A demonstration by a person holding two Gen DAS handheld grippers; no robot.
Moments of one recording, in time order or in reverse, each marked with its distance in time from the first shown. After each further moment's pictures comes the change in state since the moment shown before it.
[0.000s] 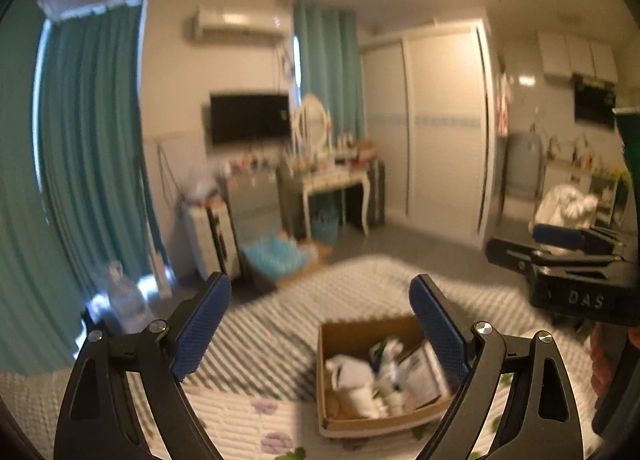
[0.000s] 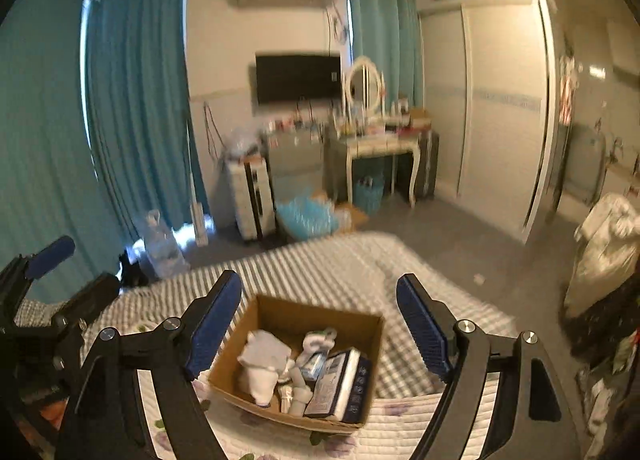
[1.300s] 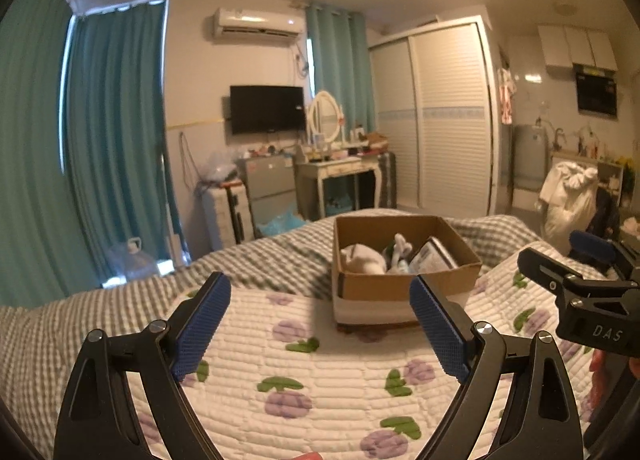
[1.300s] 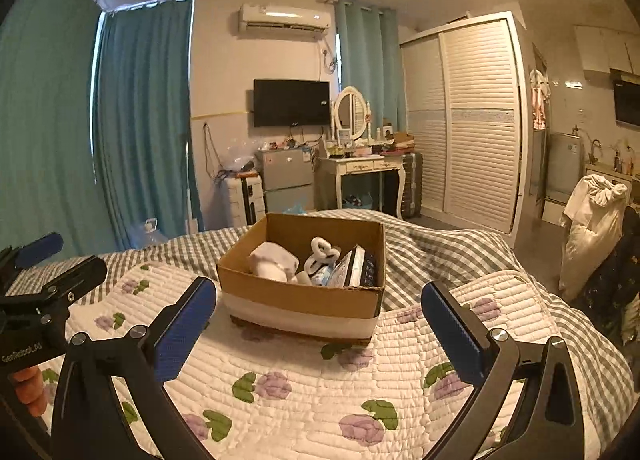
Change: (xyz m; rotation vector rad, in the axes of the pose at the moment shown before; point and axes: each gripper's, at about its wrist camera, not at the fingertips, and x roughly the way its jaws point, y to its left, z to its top) left arm -0.054 0.009 -0.186 0.010 0.006 0.047; right arm -0.043 0.038 -0.237 0.041 -0.144 -0.050
